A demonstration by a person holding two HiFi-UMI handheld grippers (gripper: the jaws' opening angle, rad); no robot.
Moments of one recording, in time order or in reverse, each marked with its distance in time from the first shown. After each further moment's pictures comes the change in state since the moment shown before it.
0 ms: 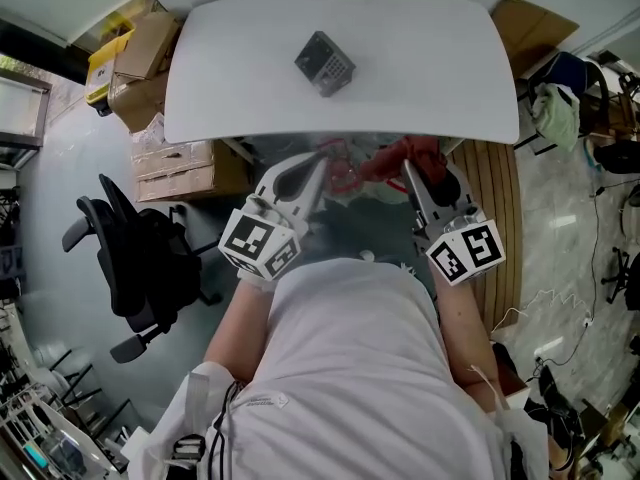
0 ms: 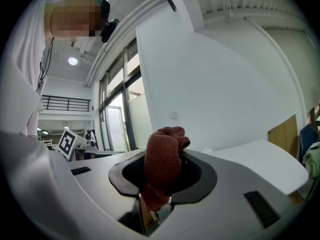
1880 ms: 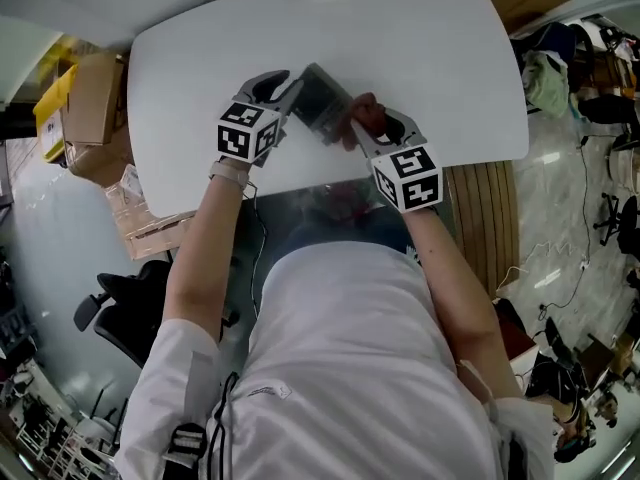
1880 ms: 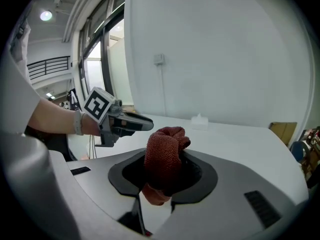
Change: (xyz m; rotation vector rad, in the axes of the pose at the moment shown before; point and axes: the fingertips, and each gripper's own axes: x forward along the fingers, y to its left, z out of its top) left arm 0.227 0.311 -0.064 0.105 0.387 -0.098; right arm 0.269 -0.103 -0.125 -0.118 0.524 -0.173
